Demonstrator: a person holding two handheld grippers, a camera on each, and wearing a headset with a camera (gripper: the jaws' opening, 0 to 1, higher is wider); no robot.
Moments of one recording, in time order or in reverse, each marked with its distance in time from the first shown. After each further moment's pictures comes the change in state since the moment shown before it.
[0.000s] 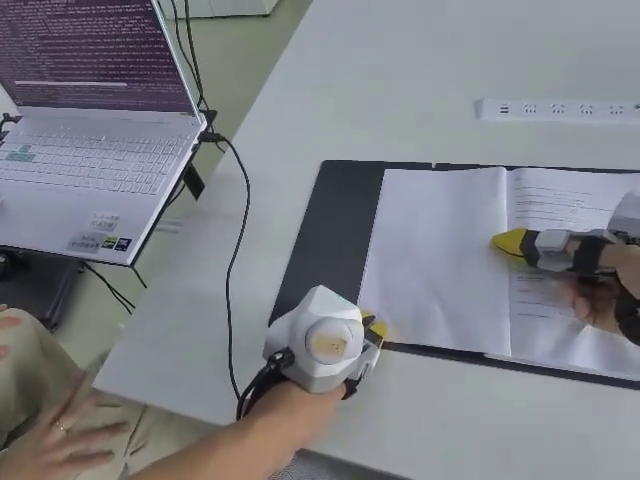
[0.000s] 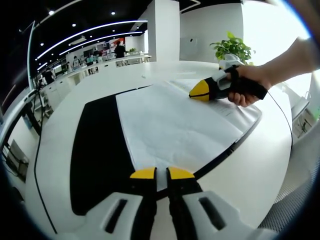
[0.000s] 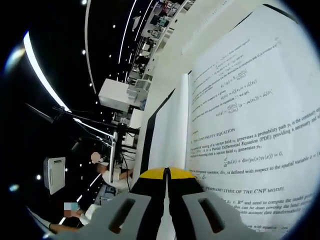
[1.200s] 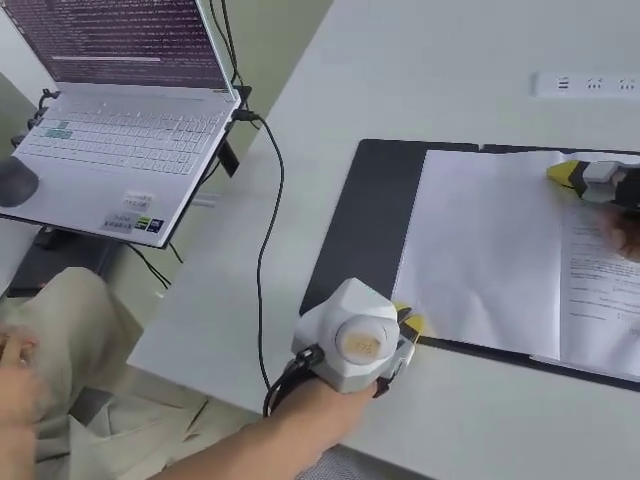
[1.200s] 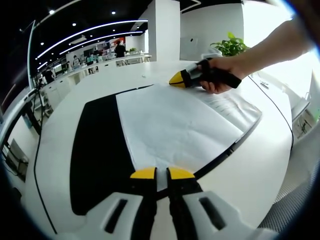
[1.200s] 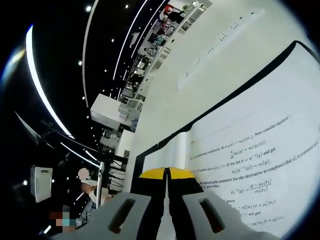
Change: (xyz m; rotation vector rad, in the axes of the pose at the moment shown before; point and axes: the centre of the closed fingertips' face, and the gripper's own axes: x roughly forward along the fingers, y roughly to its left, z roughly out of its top) left arm -0.001 -0.001 0.001 -0.005 0.002 0.000; right arm 0.036 -0.016 0.100 -0.046 -0.199 -0.094
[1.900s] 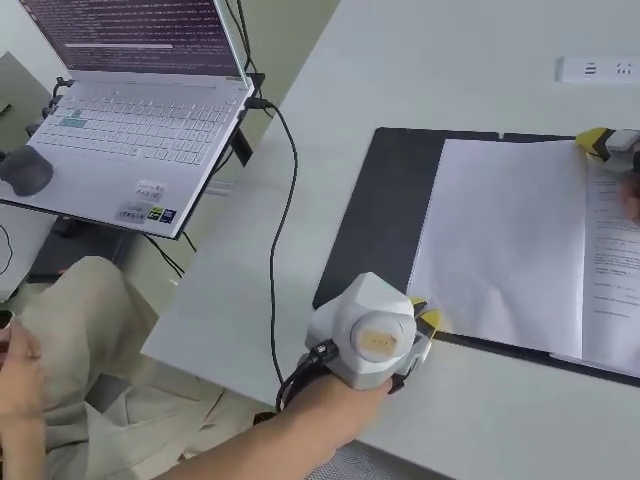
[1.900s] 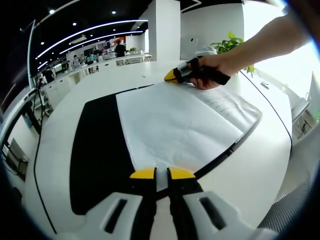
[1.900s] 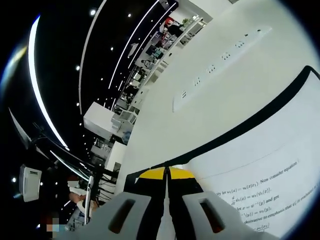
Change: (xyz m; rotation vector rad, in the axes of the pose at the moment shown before) left arm 0.001 0.000 0.000 -0.005 0.002 0.001; right arm 0.024 -0.012 0.043 -0.051 -0.126 -0.072
